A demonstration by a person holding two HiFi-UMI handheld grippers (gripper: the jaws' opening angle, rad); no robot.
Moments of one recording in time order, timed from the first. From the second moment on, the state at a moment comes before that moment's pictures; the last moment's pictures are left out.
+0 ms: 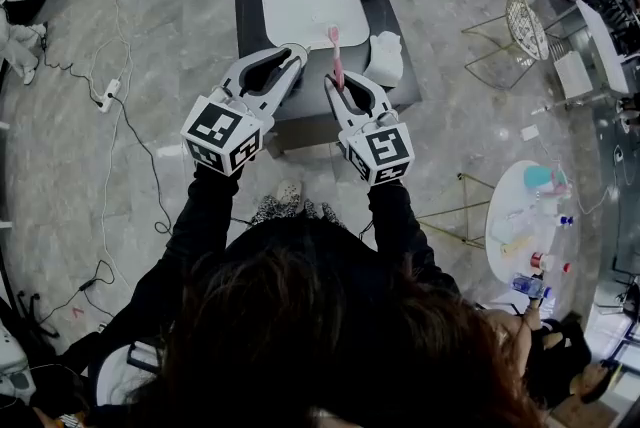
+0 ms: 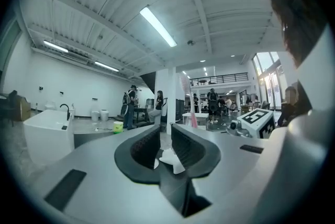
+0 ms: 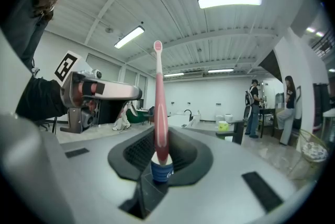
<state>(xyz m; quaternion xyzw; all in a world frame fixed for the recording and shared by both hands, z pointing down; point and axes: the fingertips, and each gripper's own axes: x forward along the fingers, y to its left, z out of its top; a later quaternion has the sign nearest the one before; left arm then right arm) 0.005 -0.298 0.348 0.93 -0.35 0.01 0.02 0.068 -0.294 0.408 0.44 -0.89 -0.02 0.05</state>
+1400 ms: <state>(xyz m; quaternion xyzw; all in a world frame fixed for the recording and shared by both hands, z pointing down) -0.024 -0.317 0.377 0.89 -0.45 0.02 -0.01 0.135 -0.299 0.346 0.53 -0.85 -0.06 -0.03</state>
